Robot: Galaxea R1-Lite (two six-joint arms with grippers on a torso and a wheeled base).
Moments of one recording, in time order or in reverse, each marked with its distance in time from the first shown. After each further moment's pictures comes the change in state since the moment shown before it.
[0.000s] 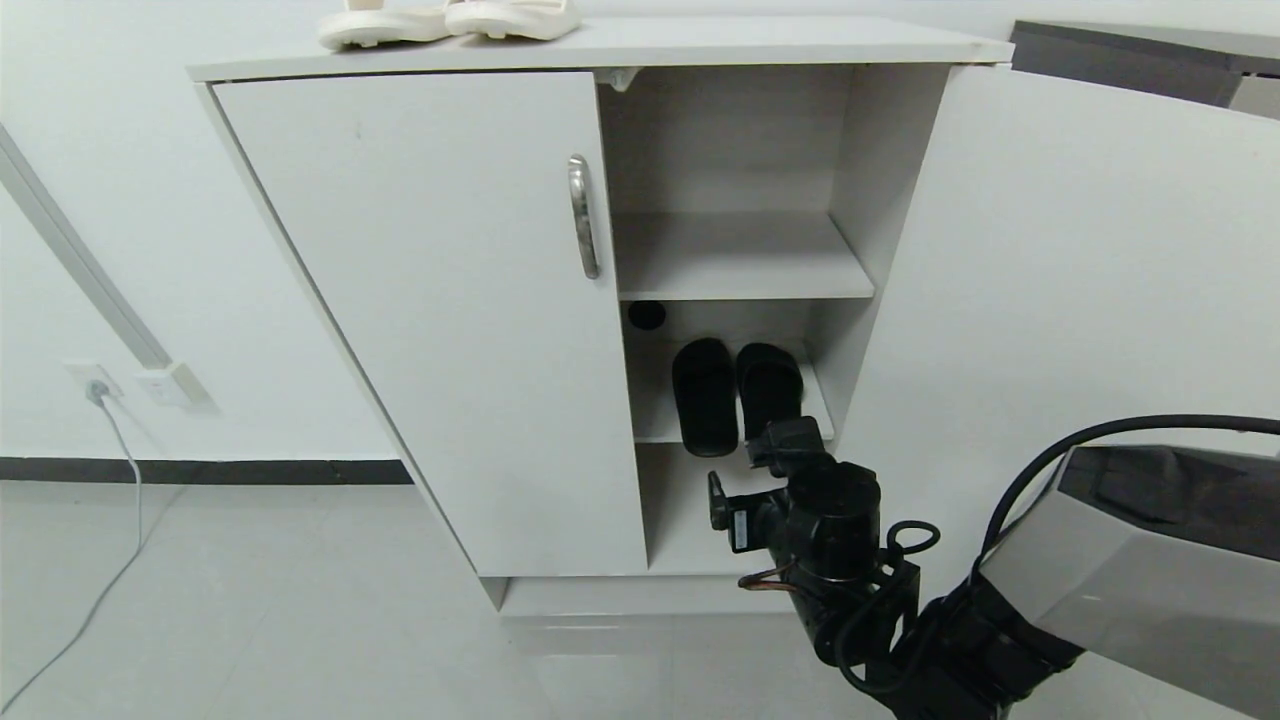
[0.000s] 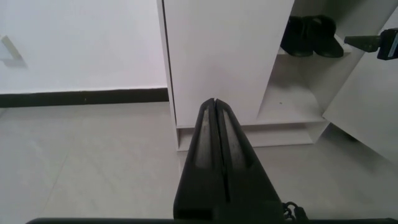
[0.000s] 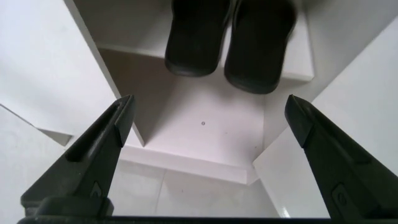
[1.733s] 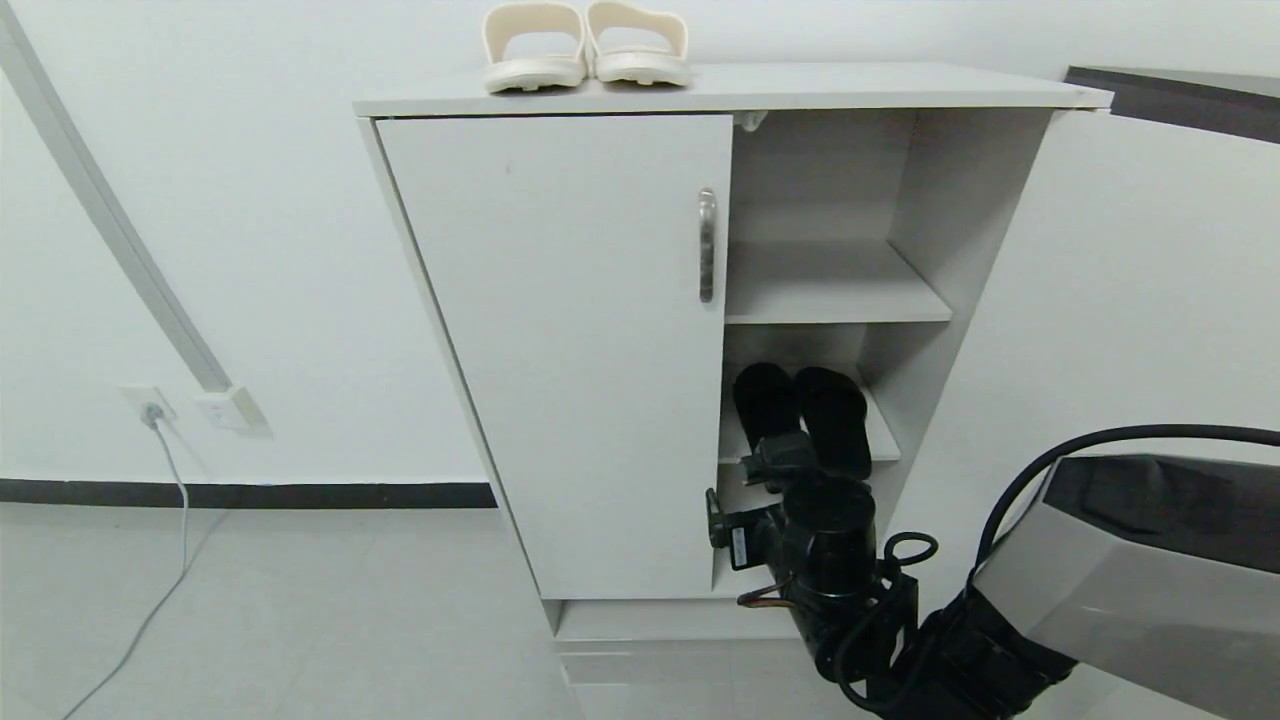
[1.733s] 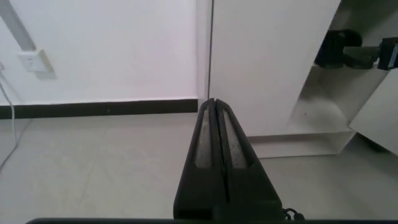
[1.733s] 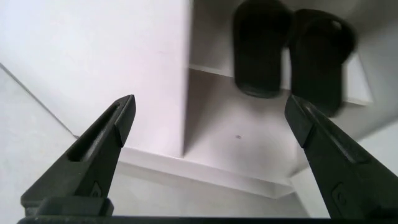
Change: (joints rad) left arm 0.000 0.000 0.000 -0.001 0.003 -0.003; right arm 0.002 0.011 0.027 -0.004 0.007 -0.014
